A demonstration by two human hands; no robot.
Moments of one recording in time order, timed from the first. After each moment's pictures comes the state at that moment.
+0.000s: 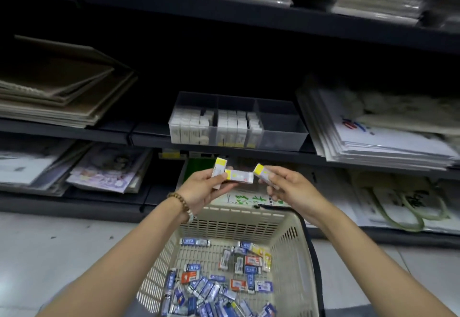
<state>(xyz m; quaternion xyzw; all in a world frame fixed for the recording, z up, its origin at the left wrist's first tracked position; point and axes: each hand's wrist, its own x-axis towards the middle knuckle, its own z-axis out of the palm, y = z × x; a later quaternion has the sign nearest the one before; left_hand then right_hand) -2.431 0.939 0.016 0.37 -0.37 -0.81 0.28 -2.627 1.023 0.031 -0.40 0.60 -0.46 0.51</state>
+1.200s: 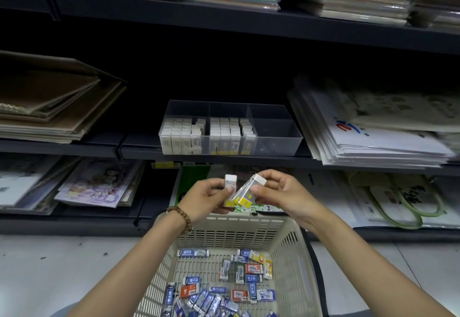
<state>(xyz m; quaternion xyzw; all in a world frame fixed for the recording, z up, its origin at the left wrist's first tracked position) -2.438 0.933 0.007 0.36 -0.64 -0.65 0.20 -2.620 1.018 0.038 -0.41 0.57 -0.48 0.53</state>
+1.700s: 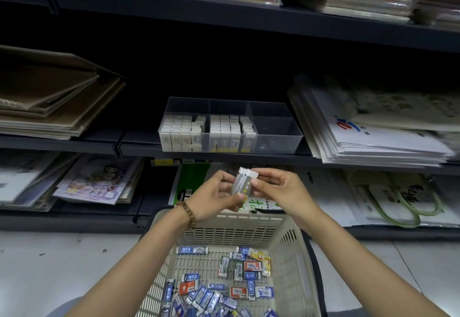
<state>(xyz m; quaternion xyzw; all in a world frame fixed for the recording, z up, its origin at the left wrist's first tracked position) -2.448 0.938 0.015 0.32 -0.68 -0.64 0.17 -2.610 1.019 0.038 -0.41 0.61 -0.51 0.44</state>
